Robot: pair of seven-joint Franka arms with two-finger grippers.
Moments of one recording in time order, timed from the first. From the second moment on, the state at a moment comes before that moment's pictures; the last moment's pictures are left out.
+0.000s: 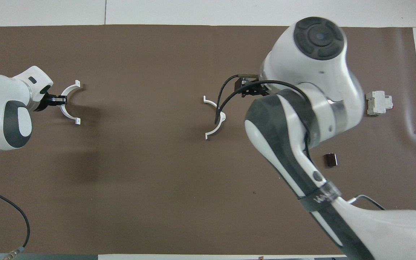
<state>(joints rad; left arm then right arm) -0.04 0.32 0.09 -1.97 -0.02 2.45 0.14 0.35 0.28 -0.02 -1.50 0.03 1.80 0.46</state>
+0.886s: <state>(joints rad) -0.42 0.34 0.08 -1.76 0.09 2.20 -0.40 0.07 -0.02 -0.03 -1.66 -0.01 1.54 0.09</state>
